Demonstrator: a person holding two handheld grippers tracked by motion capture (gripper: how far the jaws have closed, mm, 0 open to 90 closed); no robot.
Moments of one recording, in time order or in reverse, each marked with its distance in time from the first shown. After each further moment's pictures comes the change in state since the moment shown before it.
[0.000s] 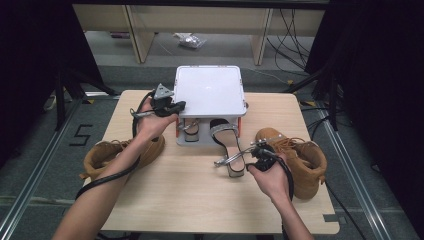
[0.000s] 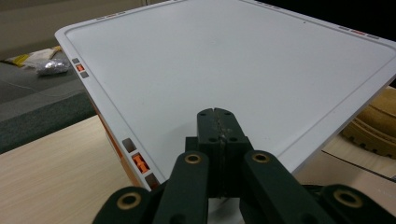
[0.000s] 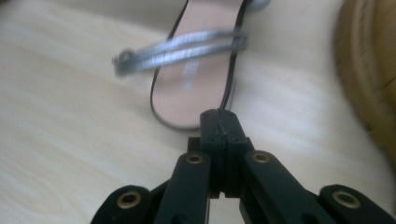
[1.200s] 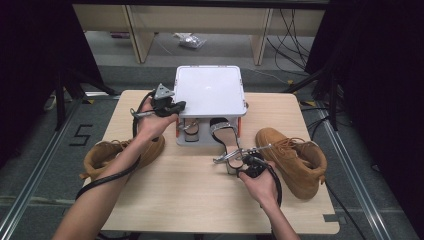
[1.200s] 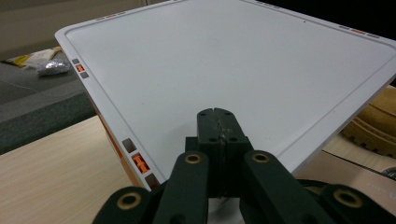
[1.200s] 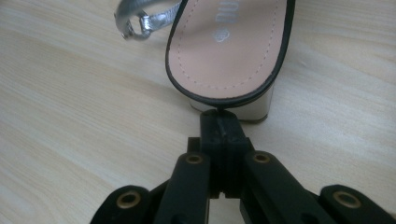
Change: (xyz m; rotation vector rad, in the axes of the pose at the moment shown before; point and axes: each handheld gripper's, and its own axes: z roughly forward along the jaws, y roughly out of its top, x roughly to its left) left arm -0.002 -0.001 0.000 0.010 -0.001 -0.021; right arm 0.007 -0.007 0.039 -0.017 0.048 0.005
